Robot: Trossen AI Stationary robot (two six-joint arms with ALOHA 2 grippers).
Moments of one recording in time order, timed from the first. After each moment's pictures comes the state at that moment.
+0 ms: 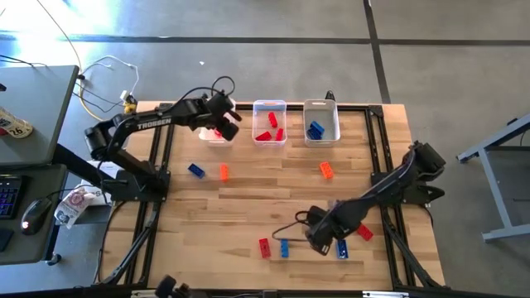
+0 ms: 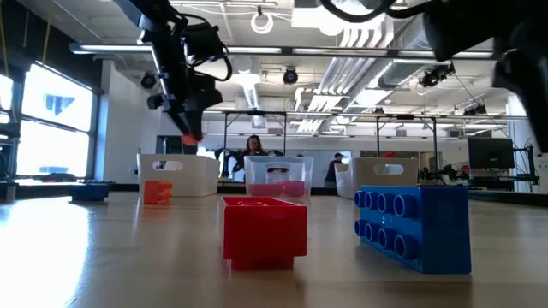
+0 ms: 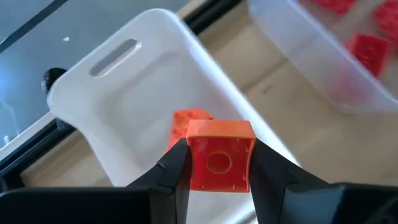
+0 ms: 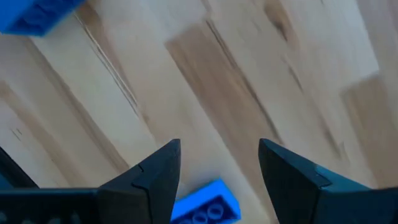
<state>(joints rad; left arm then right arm) 0.69 1.49 1.07 -0.69 -0.31 -0.25 0.57 1.71 1.19 -0.95 0.01 1.11</state>
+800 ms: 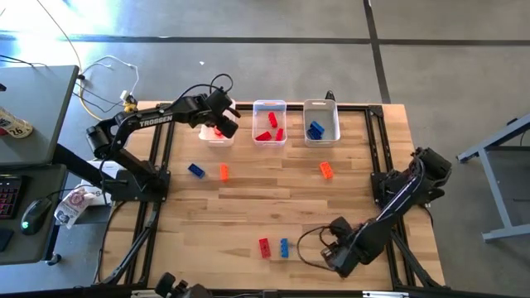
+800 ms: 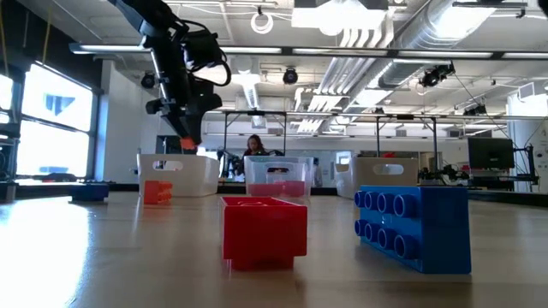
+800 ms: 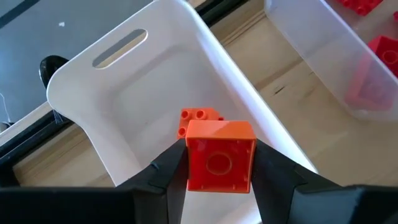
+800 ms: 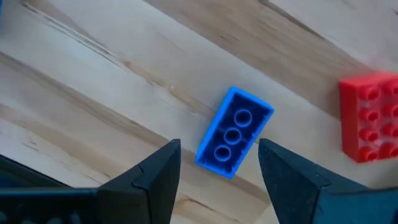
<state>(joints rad) 0.74 1.51 1.07 -0.68 -0.27 -0.26 0.83 1.71 1.19 -0.99 0.03 1.87</state>
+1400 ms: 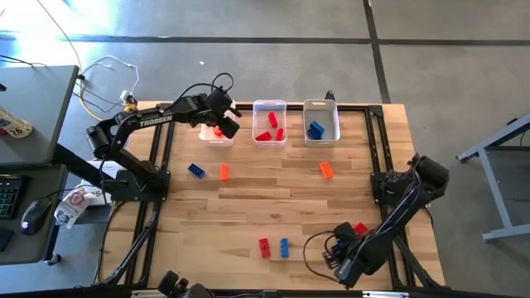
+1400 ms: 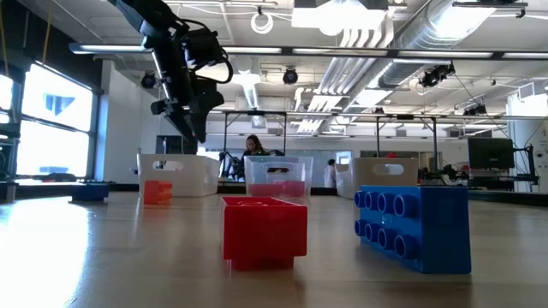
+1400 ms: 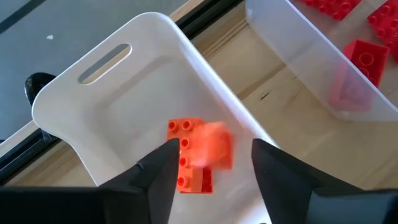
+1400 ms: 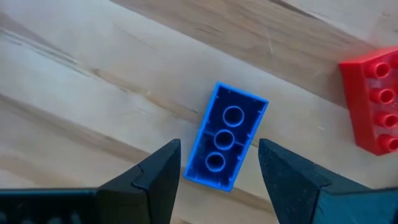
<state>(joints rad) 0.74 1.51 1.07 -0.65 -0.24 -0.21 0.91 1.79 1.20 -0.98 0.10 2.07</state>
